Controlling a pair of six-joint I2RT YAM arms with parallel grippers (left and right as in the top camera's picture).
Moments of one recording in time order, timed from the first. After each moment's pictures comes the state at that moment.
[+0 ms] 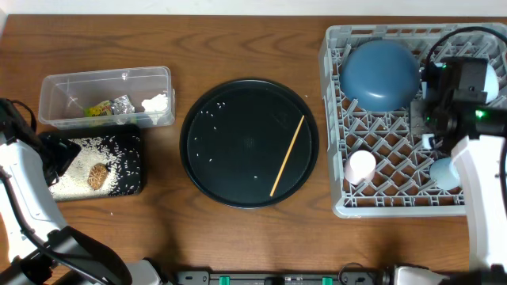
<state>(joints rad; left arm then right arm) 0.66 1.54 1.30 -1.12 -0.17 -0.46 -0.12 1.45 1.28 -0.87 0.18 -0.16</state>
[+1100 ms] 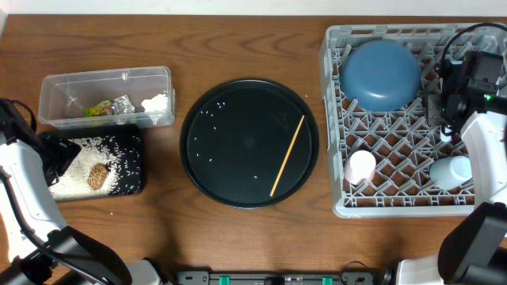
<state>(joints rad) 0.66 1.54 1.30 -1.12 -0.17 -0.46 -0.26 1.64 1.28 -0.68 0.18 -0.27</state>
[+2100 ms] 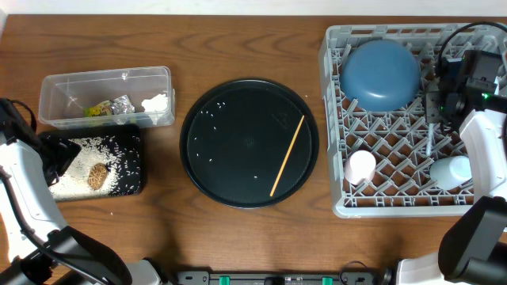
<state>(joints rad) 0.66 1.54 1.30 -1.12 -0.17 -0.46 -0.26 1.66 1.28 -0.64 0.15 -0.30</state>
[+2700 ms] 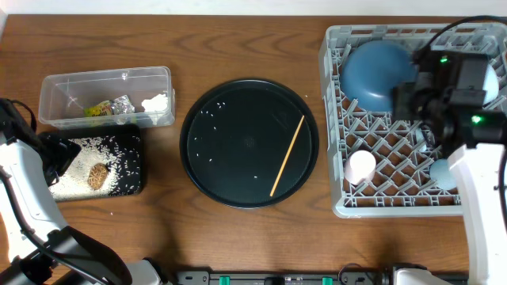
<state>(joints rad) 0.66 1.54 1.30 -1.12 -0.17 -0.46 0.00 1.37 1.30 -0.80 -0.14 0.08</state>
